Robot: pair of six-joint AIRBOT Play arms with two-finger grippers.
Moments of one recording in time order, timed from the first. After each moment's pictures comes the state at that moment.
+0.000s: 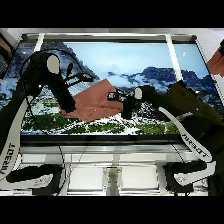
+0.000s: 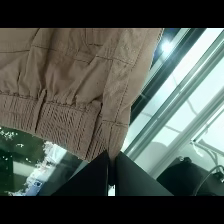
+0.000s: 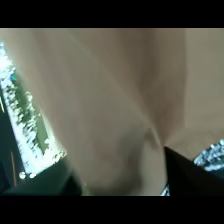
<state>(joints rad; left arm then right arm) -0.36 -1.38 1.54 1.48 -1.84 -0.91 0.50 -1.61 1.21 -1.29 1.02 0.57</state>
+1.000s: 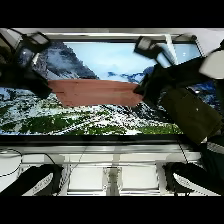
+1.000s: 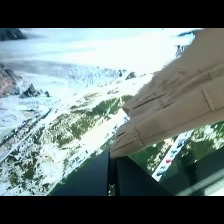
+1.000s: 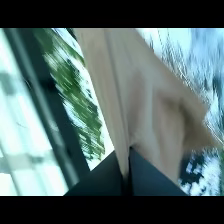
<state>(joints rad) -0.27 -0.94 1.54 1.70 -1.52 -1.15 0.41 -1.11 1.66 -1.16 1.53 0.94</state>
